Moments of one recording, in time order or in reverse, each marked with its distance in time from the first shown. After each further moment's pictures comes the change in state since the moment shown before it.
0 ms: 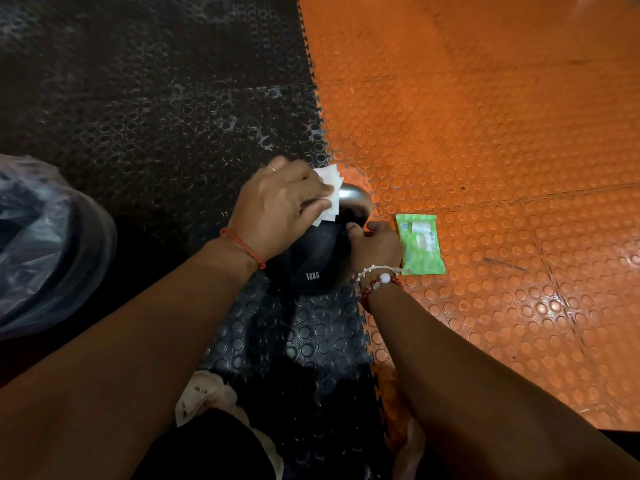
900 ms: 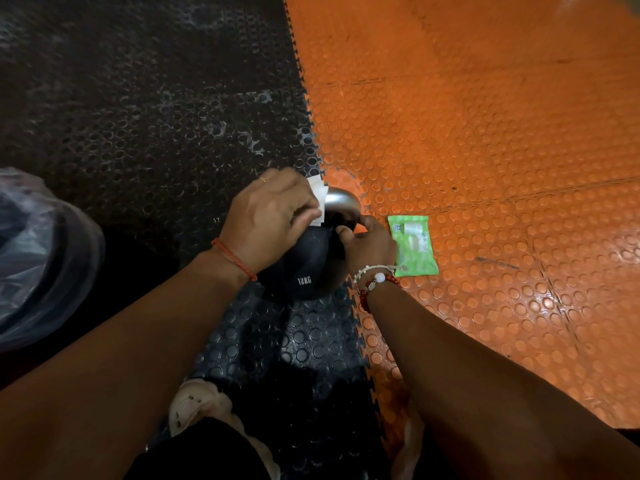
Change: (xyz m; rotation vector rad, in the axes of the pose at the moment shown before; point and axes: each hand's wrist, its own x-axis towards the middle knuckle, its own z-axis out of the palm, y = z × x) left_hand -0.004 0.006 0.003 -0.044 0.007 0.004; right_hand 0.011 0.005 -0.005 -0.080 -0.042 -0.157
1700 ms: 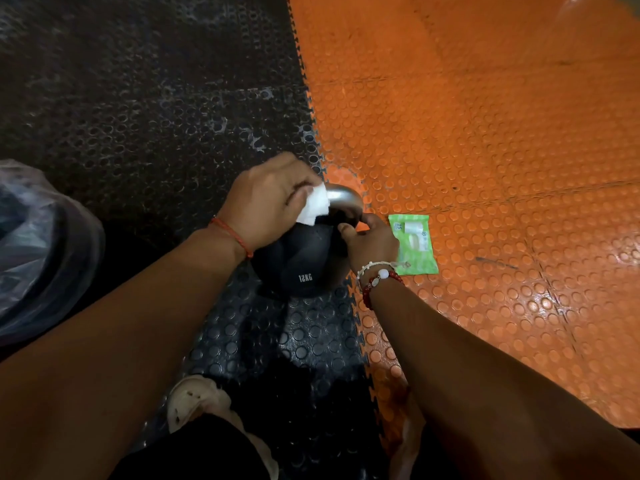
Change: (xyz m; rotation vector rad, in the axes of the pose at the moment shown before) left_hand 0.014 -0.011 -0.006 -0.073 -0.052 -0.100; right_hand -0.002 -0.003 -0.003 0.056 -0.010 0.018
